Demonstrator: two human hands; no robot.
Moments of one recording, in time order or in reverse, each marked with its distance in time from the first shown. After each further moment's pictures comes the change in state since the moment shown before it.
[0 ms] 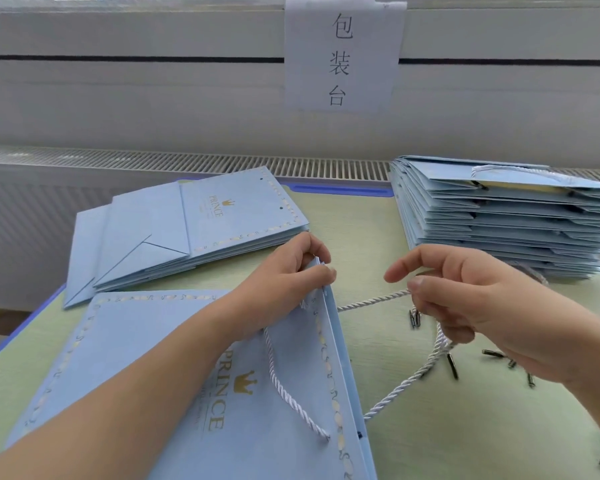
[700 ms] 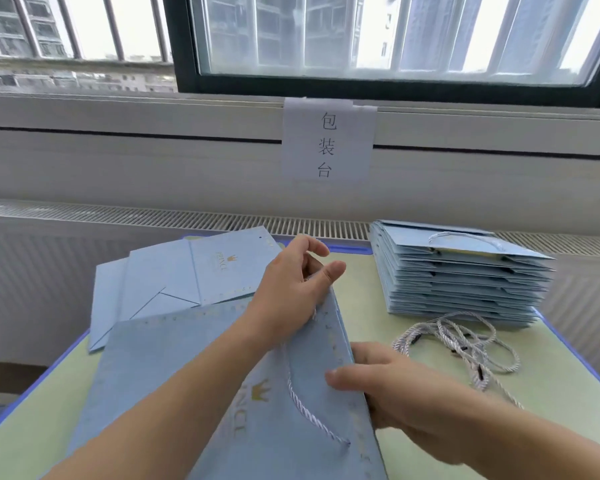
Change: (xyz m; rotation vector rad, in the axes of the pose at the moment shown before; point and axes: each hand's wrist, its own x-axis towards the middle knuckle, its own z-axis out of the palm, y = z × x) left_hand 0.002 0.058 0.002 0.038 0.296 0.252; right_hand -0.023 -0.030 0.059 0.141 -0.208 0.241
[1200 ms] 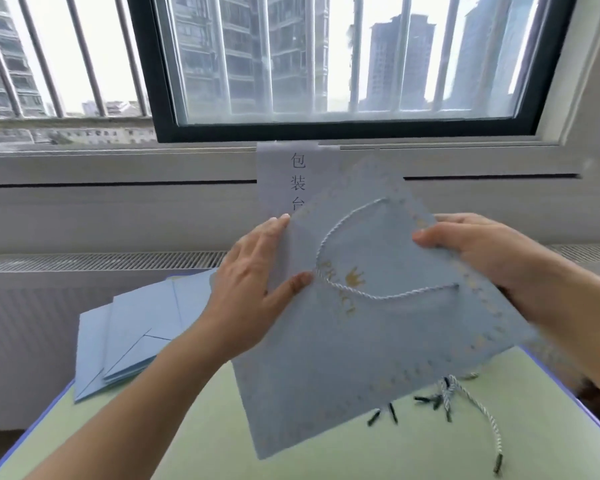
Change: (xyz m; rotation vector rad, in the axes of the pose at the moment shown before) left_hand 0.001 0.041 -0.032 0.572 0.060 0.296; right_hand -0.071 -0.082 -0.087 0.091 0.421 -0.440
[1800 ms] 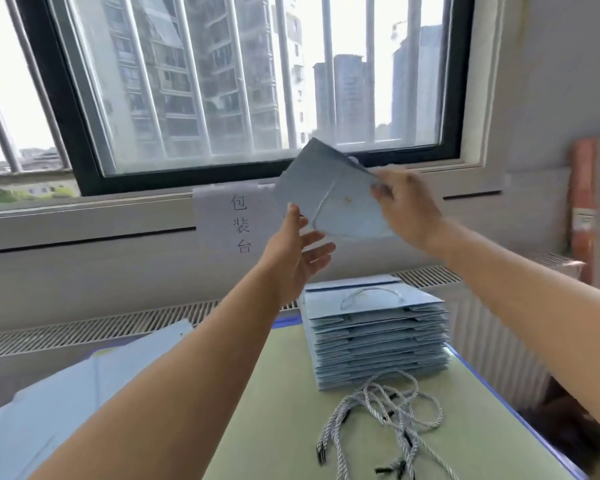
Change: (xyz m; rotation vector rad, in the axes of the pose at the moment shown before) left_hand 0.150 0.083 0.077 -1.295 -0.202 -0.628; right_hand 0.120 -0.011 -0.097 -0.958 0.620 -0.670
